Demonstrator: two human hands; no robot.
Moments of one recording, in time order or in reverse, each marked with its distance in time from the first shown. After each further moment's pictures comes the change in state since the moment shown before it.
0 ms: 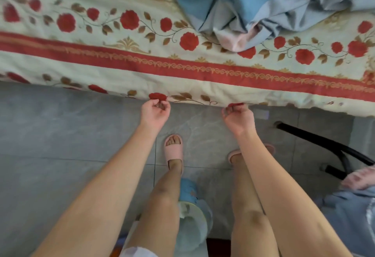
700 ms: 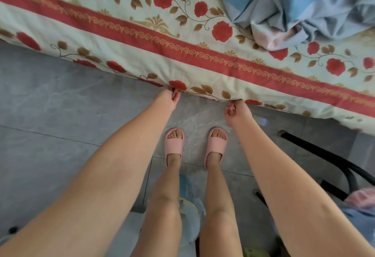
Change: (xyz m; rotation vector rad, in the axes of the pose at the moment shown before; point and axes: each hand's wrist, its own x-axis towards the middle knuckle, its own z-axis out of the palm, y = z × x) left_hand 0.023 0.016 0.001 0.149 0.273 0.089; right_hand 0.023 0.048 0.030 -0.438 0.335 -0.035
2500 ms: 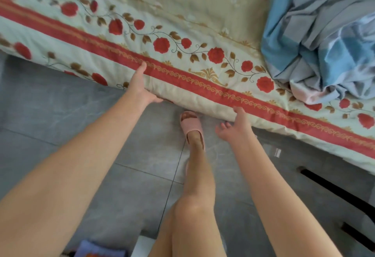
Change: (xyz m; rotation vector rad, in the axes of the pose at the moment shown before) left_hand -0.054 0.225 -0.031 0.112 -0.165 0.105; right_hand -0.144 0.039 0.146 -0.066 -0.071 0.129
